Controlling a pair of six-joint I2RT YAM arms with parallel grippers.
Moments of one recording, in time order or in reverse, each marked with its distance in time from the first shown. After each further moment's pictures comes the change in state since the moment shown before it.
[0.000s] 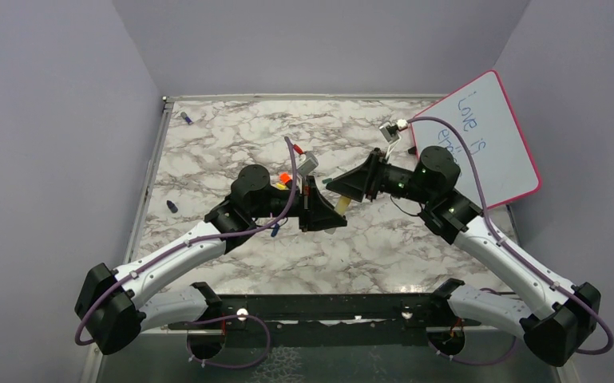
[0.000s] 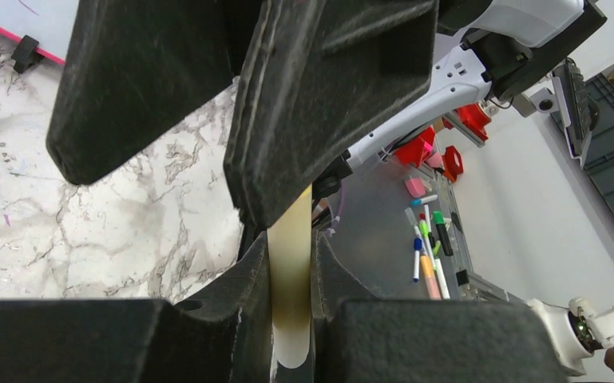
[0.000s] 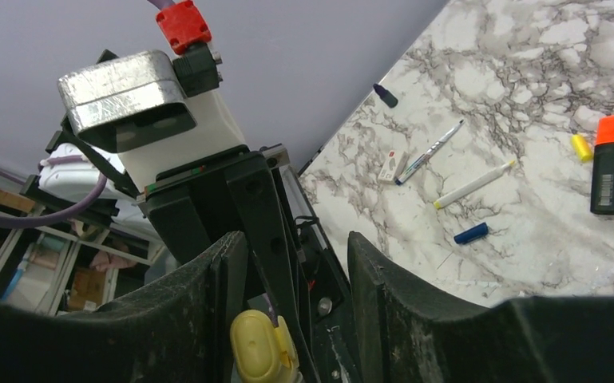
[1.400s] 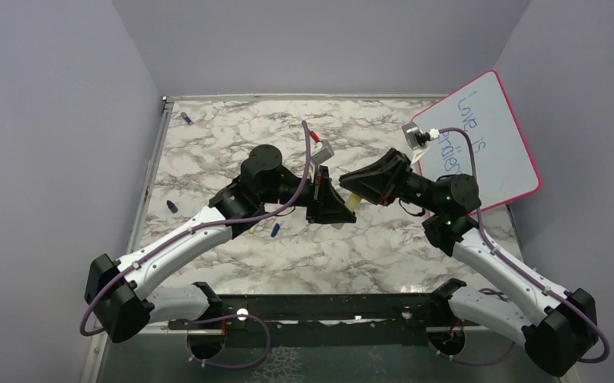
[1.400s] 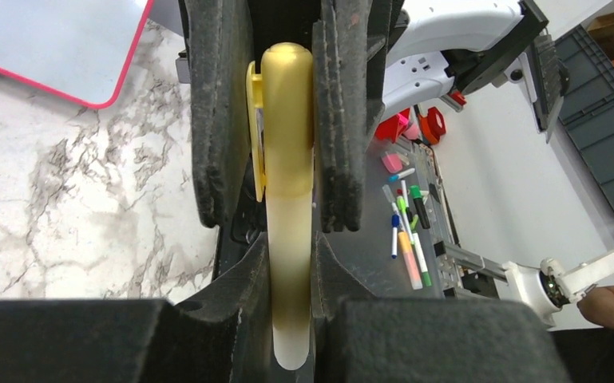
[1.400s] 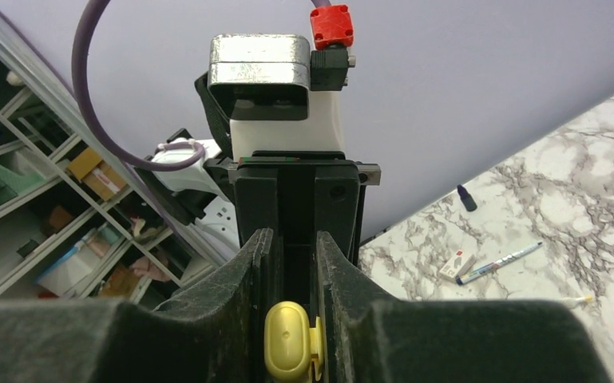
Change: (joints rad) left arm -0.012 0.095 0.232 -0.164 0.079 0.045; right arm -0.047 -0.056 -0.242 0.685 -0.133 0.225
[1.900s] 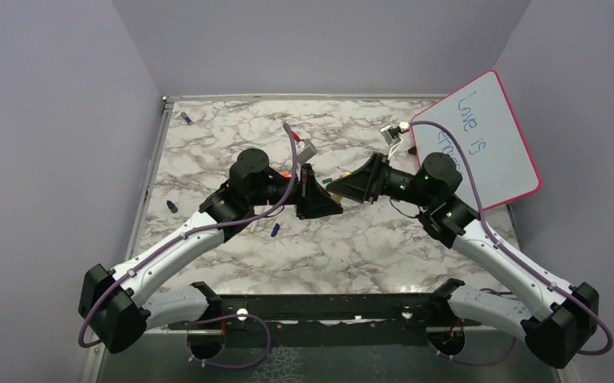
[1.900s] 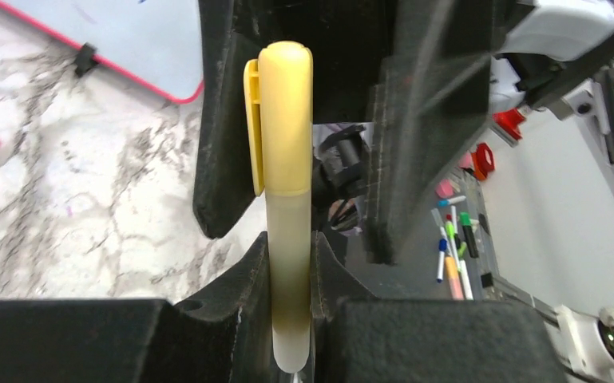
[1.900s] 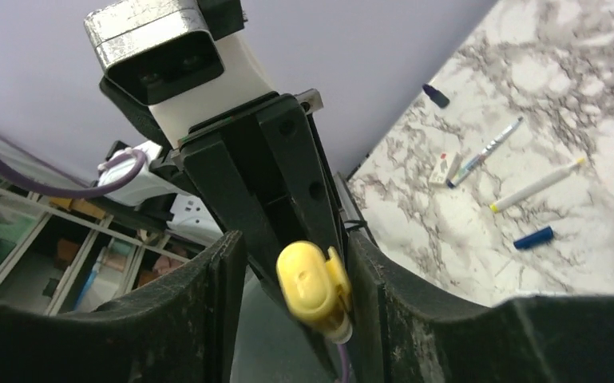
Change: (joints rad) left arm 0.072 -0.056 -0.076 -0.032 -0.041 0.053; right arm 0.039 0.035 0.161 -0.484 0.079 -0.048
